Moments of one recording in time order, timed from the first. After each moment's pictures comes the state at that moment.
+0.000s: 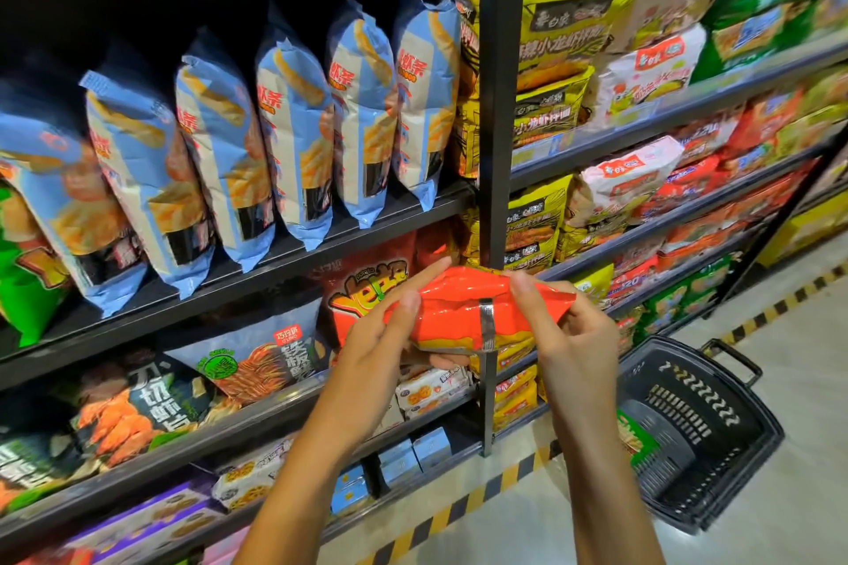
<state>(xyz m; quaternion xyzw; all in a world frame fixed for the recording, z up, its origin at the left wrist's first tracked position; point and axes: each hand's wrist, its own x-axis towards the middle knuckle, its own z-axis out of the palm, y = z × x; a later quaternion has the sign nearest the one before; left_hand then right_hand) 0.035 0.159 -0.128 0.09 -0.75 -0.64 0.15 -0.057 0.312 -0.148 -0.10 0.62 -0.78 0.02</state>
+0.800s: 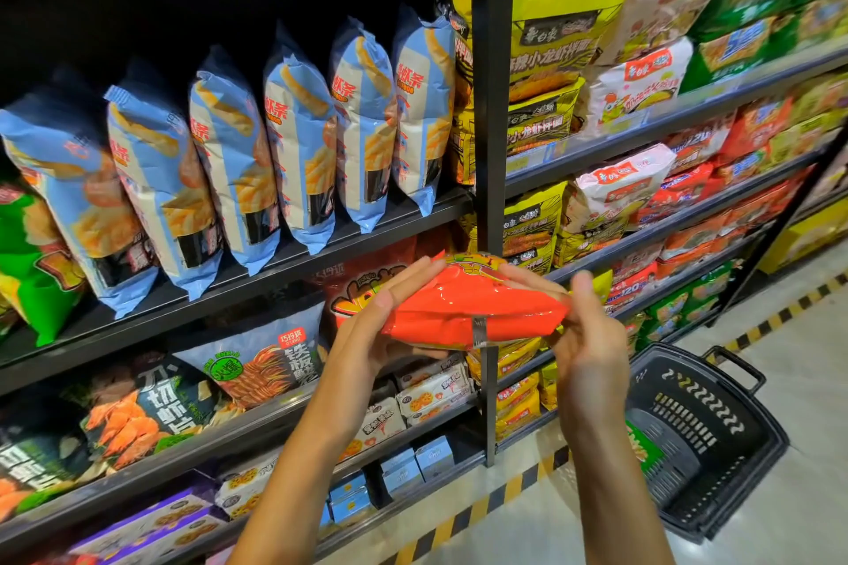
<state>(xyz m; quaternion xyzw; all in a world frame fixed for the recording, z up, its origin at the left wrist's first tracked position) 0.045 0.156 -0.128 0.06 -0.71 -0.68 0.18 -0.058 0.329 -0.153 -0.16 0.55 -0.82 0.06</state>
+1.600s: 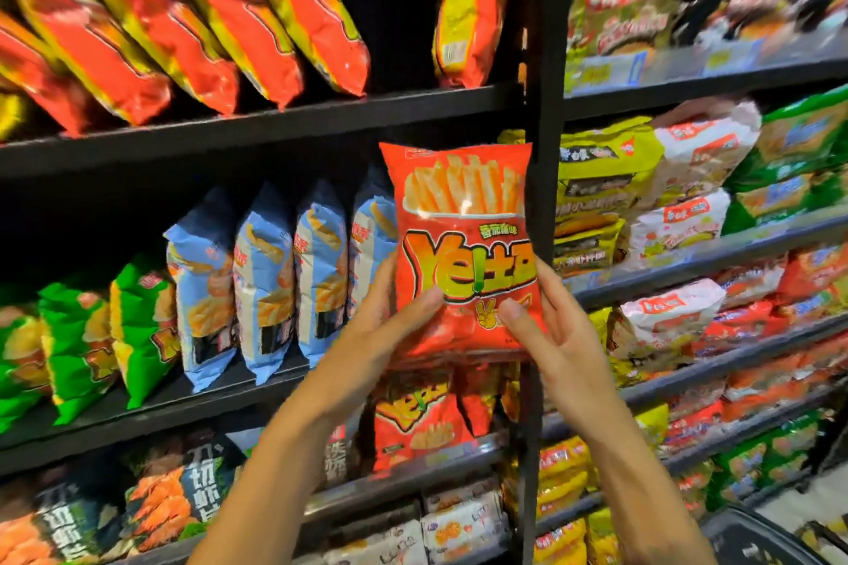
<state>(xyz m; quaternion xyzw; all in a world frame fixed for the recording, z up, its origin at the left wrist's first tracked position) 0.024 0.120 -0.016 0.00 -0.73 -0.64 0.23 -0.103 0.278 -0.057 -0.41 0.54 -0.73 0.09</state>
